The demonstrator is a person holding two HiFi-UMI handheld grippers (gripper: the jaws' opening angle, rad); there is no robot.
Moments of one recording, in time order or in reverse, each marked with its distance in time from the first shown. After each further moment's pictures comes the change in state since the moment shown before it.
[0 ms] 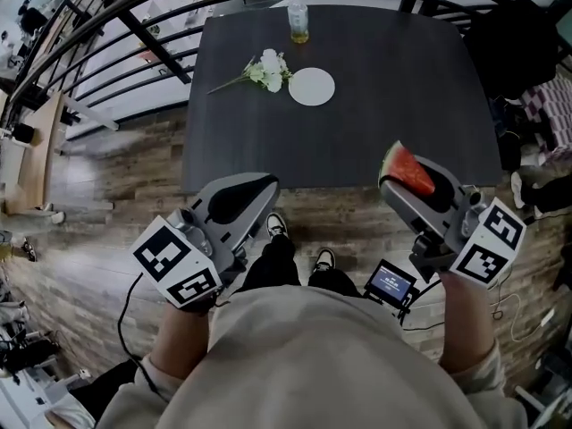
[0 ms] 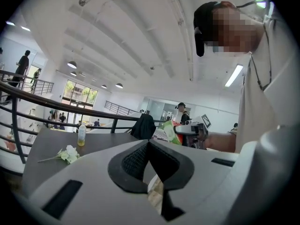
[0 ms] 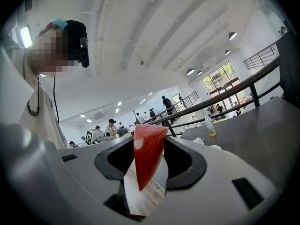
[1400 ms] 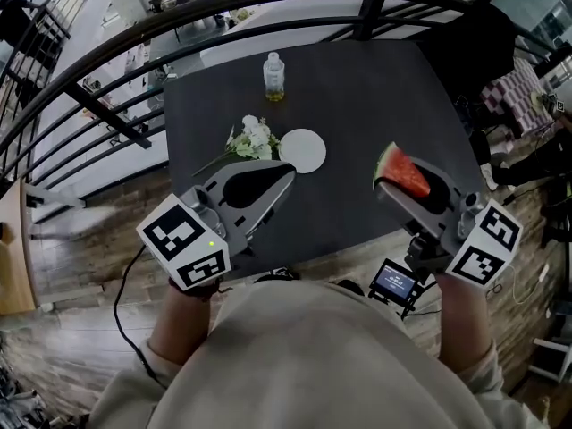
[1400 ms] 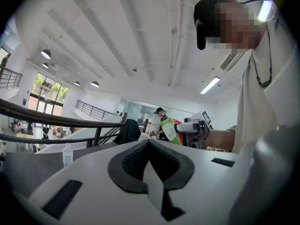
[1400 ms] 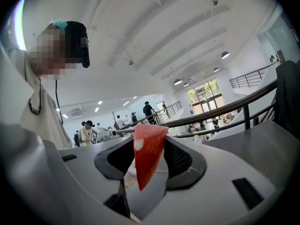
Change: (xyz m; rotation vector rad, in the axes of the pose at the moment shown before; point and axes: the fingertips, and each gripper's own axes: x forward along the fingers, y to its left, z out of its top) left arm 0.081 0.175 0.098 0.052 -0.011 -0.361; right arm 0.146 -0.055 0.105 -0.075 -0.072 -0.256
